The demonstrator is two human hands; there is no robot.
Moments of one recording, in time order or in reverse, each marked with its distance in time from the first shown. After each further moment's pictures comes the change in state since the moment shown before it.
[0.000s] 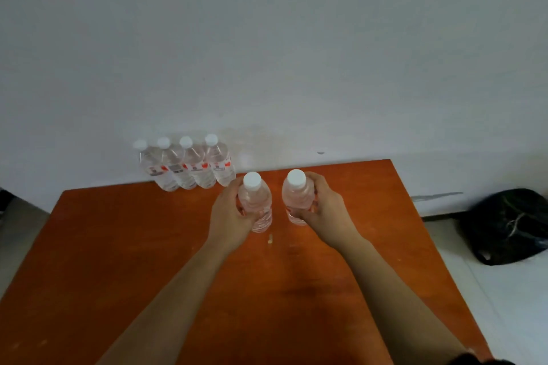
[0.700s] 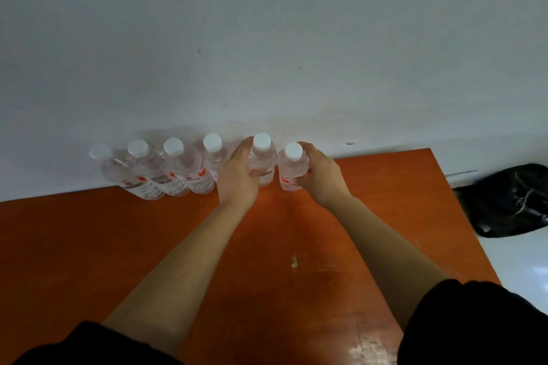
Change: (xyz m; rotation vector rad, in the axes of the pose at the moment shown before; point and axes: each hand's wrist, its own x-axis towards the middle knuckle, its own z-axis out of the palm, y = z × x) left_hand 0.184 -0.096 0.035 0.143 -0.007 -0.034; right_hand 0.188 0.037 0.094 -0.257 -0.015 0.145
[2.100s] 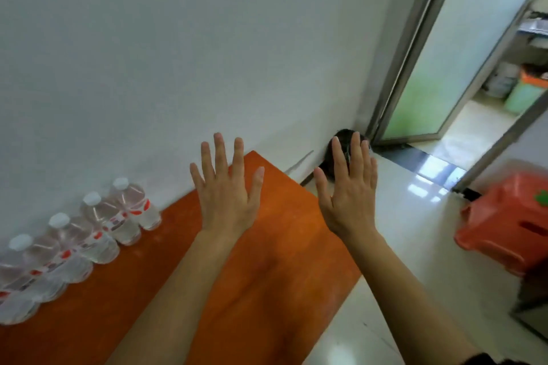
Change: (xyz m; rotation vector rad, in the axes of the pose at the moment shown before) left_hand -0.240 0.257 0.015 0.334 -0.142 0.764; right_hand -0.387 0.065 -0.199 -0.464 0.981 0.363
